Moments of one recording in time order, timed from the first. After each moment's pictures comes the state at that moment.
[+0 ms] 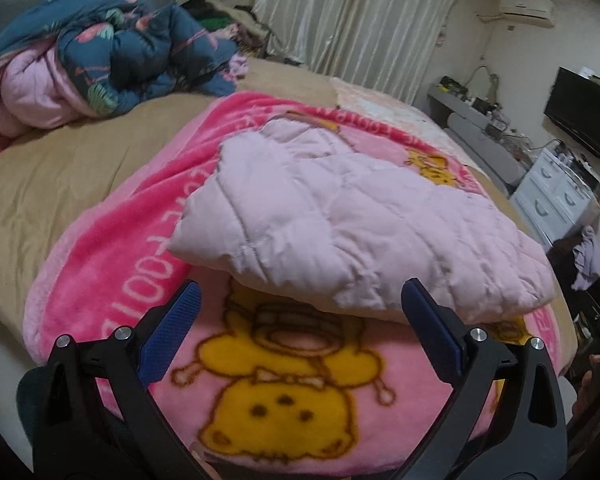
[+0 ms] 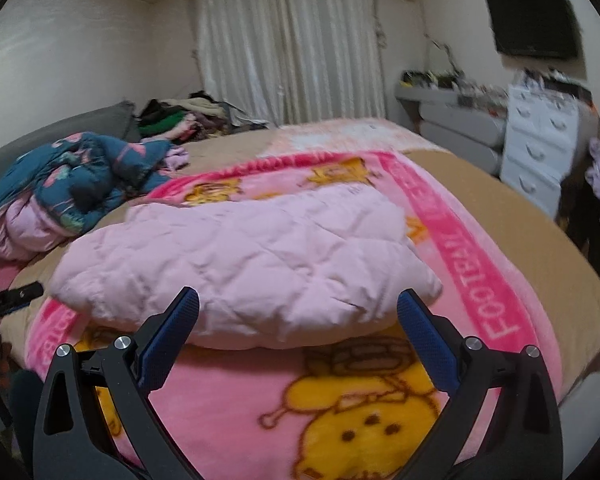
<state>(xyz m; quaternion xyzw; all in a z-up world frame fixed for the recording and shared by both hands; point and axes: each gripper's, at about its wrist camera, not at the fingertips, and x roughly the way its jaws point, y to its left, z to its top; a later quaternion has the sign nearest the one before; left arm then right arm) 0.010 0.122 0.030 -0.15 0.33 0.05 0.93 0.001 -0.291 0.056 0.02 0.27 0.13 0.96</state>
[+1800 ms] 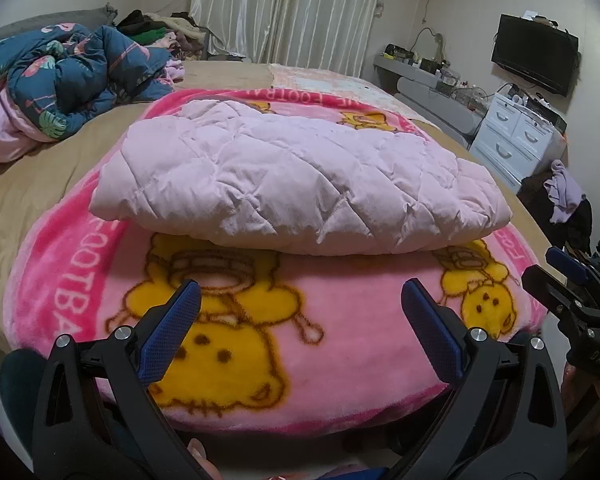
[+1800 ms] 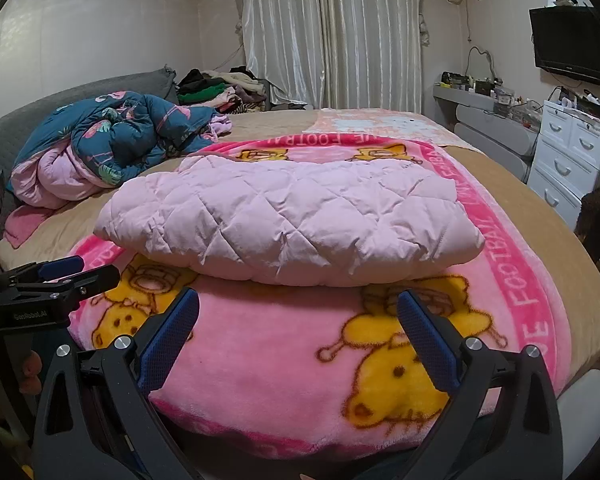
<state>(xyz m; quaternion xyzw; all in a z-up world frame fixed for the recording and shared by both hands) -0.022 0.028 0.007 -0.08 0.35 -0.03 0.93 -0.060 -0.250 0.034 -0.02 0.29 0.17 0.94</state>
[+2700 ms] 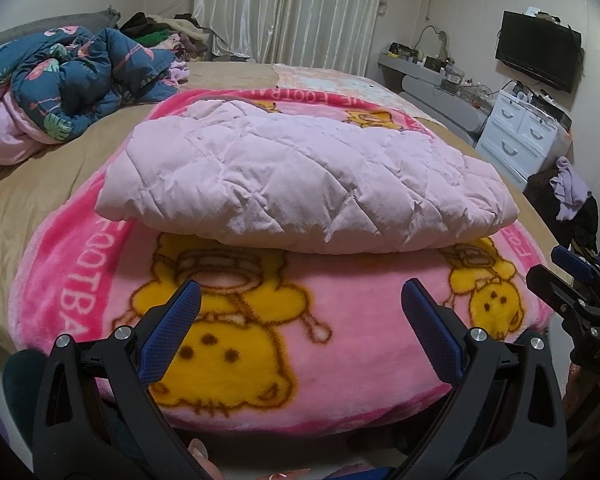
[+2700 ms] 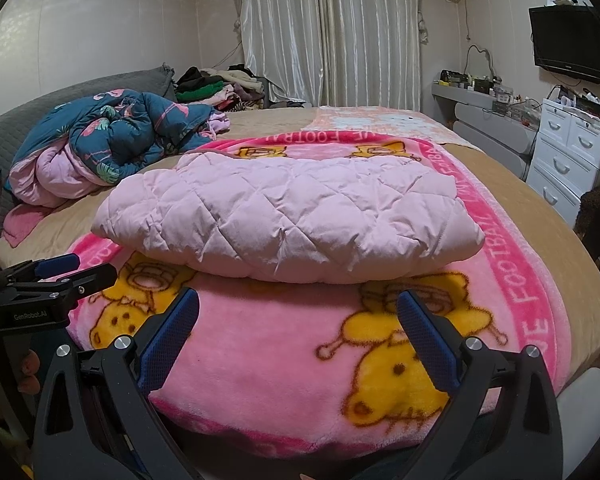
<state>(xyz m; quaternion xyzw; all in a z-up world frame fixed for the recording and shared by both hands) -0.023 0.030 0.003 -0.07 0.35 -0.02 0.94 -0.061 -0.250 0.033 -0.02 0.29 0.17 0.94</state>
